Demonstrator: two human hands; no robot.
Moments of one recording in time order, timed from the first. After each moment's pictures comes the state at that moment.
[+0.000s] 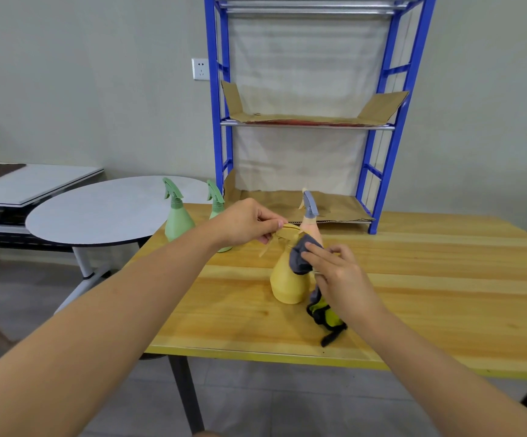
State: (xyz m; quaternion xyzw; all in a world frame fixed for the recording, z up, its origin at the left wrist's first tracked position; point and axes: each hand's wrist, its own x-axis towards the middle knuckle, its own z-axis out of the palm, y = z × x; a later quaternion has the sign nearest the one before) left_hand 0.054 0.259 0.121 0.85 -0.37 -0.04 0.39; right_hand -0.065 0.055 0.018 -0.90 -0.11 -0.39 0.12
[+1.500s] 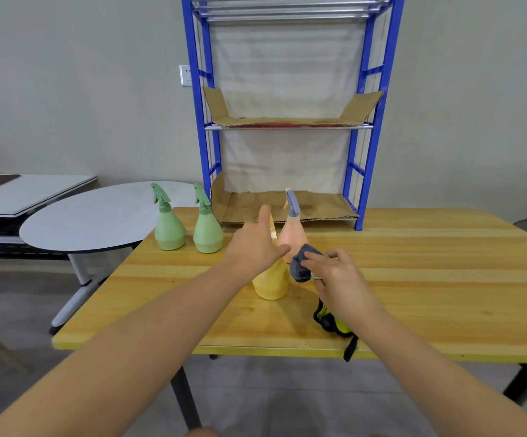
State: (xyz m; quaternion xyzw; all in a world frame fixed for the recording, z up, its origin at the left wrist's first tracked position) left_hand 0.011 0.197 0.081 0.94 -0.23 0.10 0.25; right_hand -0.097 0.038 0.023 -0.93 -0.06 -0.33 0.12
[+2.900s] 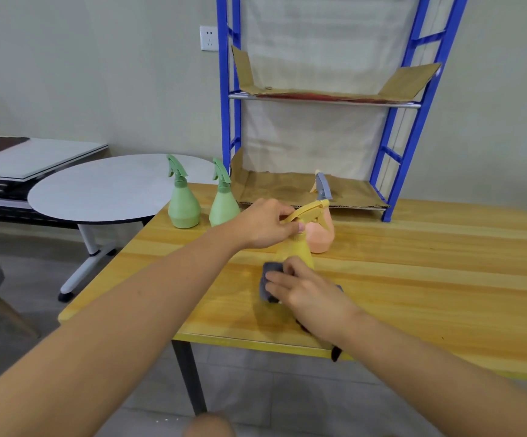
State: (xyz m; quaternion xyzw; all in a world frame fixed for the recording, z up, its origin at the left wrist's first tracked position) left_hand 0.062 0.236 0.085 0.88 -0.37 0.00 0.30; right_hand -0.054 0.102 -0.005 -0.89 -0.42 -0.17 -0.02
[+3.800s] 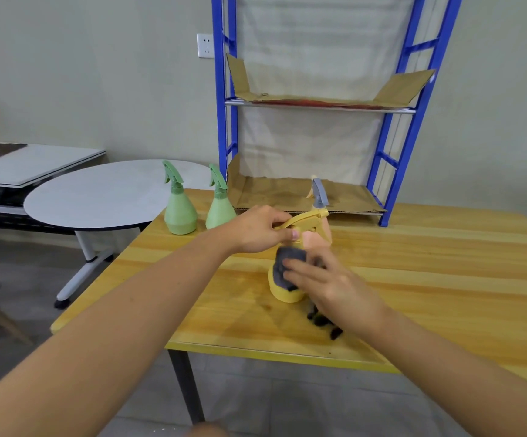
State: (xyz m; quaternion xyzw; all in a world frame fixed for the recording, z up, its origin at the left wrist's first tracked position) left_hand 0.067 0.240 0.089 0.86 -0.41 -0.04 0.30; right_hand -0.074 0.061 0.017 -0.91 -0.31 -0.29 0.05
